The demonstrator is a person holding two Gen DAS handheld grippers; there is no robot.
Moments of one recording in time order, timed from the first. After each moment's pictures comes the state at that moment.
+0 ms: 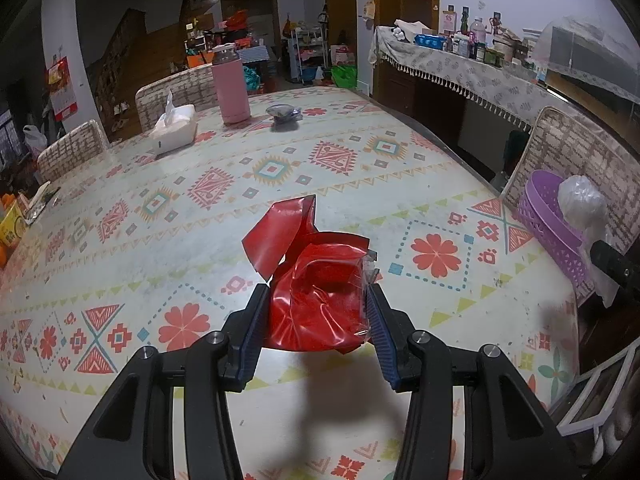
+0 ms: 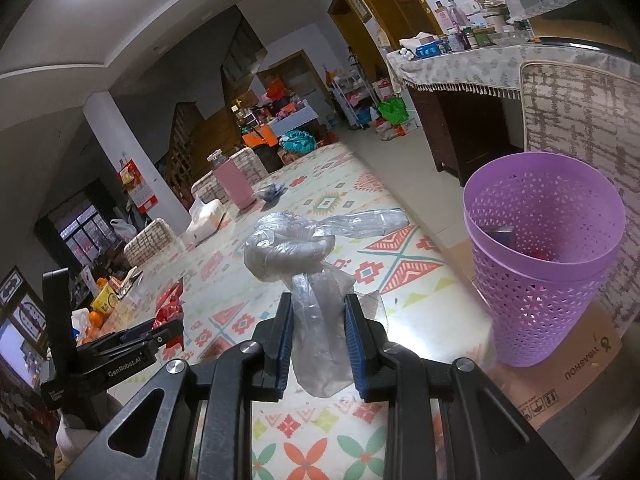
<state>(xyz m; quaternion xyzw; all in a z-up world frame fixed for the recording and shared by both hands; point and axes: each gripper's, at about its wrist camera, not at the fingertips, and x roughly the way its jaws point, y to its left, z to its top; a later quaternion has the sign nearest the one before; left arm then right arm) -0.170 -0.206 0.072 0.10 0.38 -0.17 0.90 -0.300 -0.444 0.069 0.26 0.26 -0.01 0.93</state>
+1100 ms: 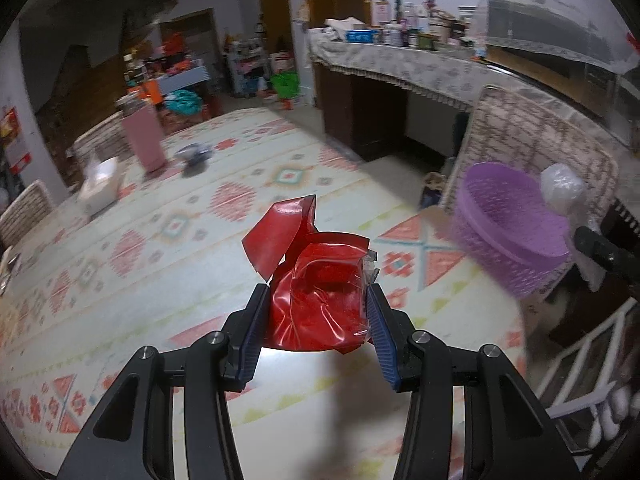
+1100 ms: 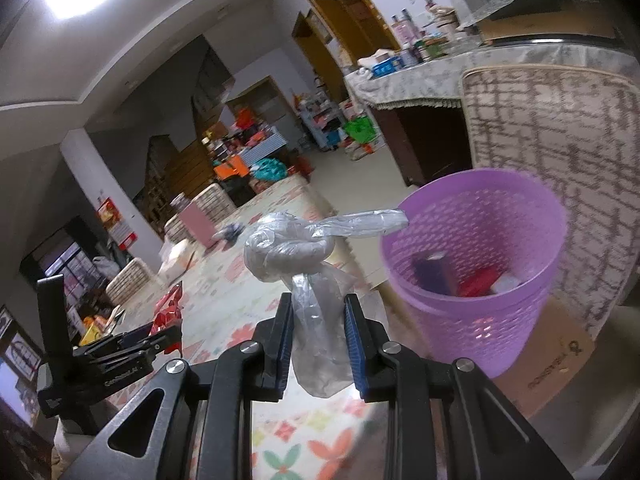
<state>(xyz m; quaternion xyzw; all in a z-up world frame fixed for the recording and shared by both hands) -0.168 -0.318 0.092 0.15 0.36 -0.28 0.88 -0.338 -0.522 0.079 0.29 0.22 -0.08 0.93</state>
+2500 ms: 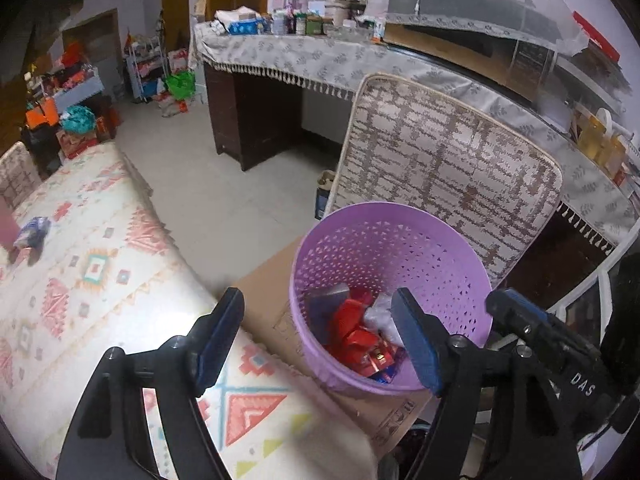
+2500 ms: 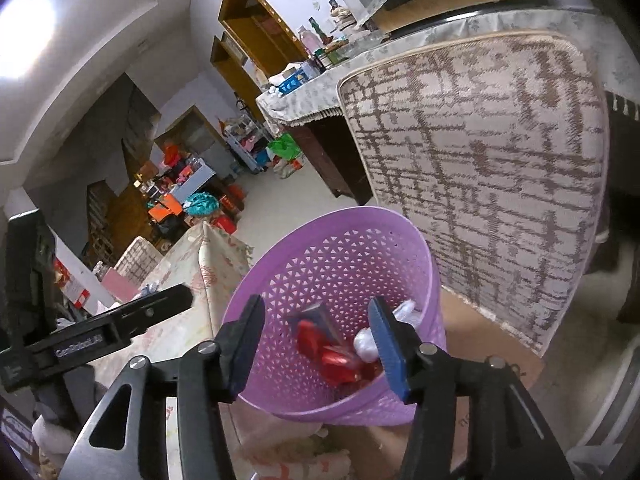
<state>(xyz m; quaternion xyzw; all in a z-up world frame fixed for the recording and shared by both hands) -0.153 -0.509 0.092 0.16 0.37 -0.42 0.81 -0.344 -0.644 0.051 0.35 0.22 -0.20 0.89</state>
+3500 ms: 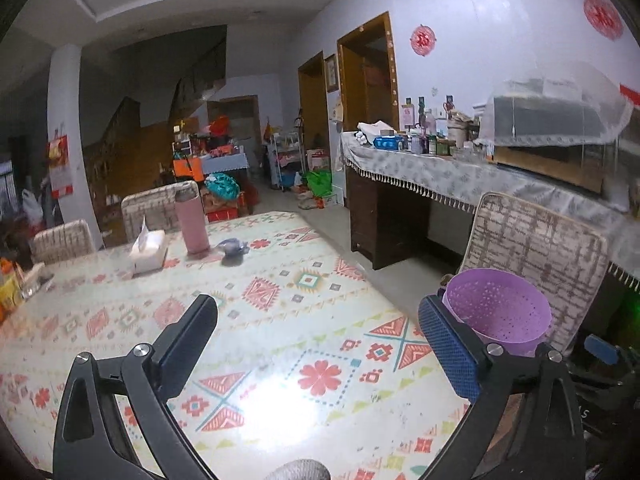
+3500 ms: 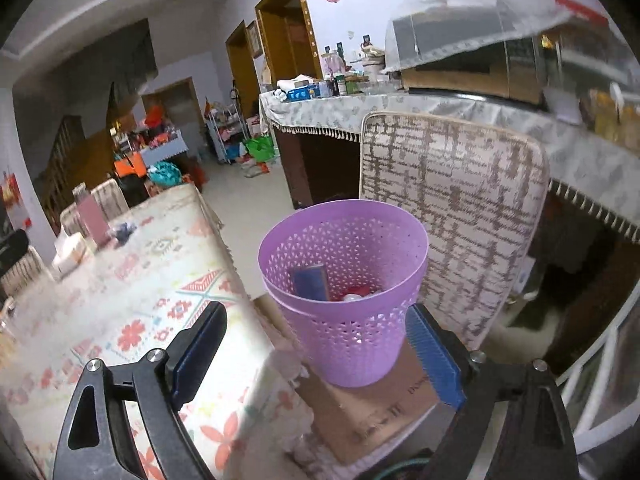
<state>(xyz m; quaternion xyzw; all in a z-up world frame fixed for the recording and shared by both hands) -0.246 -0.289 0.152 0.07 0.18 -0.22 0.96 -0.371 -0.490 0.096 0.17 0.26 -0.29 0.91</state>
